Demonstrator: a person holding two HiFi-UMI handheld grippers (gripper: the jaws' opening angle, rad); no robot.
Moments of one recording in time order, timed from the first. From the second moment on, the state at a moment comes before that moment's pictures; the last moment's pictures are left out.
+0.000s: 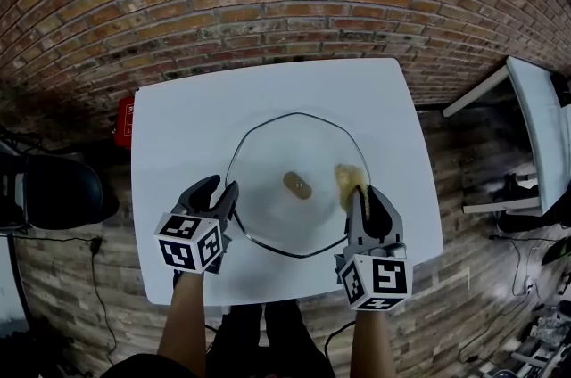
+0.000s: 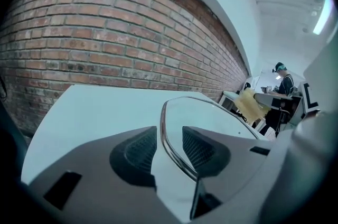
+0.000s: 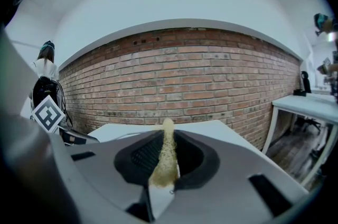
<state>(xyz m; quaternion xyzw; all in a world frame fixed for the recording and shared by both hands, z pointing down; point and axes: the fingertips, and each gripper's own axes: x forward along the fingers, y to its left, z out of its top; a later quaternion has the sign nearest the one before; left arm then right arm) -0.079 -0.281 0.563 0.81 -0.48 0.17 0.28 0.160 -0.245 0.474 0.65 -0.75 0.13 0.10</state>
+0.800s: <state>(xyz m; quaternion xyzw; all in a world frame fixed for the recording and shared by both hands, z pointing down) -0.076 -0.279 0.584 0.80 -0.48 0.16 0.32 0.152 -0.255 0.477 0.64 -0.75 0.13 0.11</state>
